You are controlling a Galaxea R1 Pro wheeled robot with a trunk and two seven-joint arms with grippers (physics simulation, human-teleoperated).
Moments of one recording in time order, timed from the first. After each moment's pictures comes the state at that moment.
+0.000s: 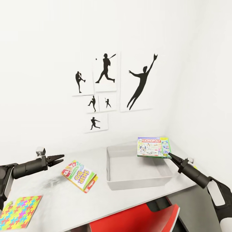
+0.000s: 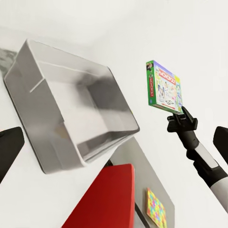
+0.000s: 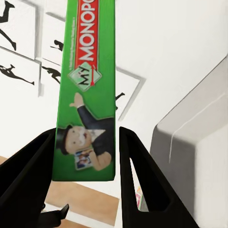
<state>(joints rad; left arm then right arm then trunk) -0.56 0.34 0.43 -1.08 -0.01 1.03 -1.49 -0.51 -0.26 -0.46 -0.85 -0.63 0.82 1.03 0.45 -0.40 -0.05</state>
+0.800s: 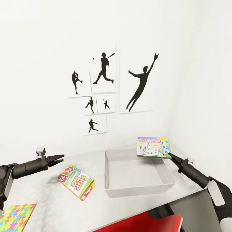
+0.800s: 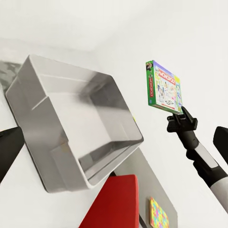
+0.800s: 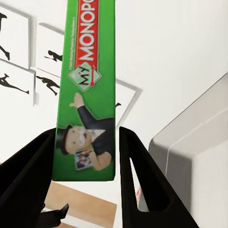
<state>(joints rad) -0.56 0.34 0.43 -1.08 -0.01 1.02 -1.49 -0.51 -0.26 -0.46 -0.85 -0.63 0.82 1.03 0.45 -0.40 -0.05</state>
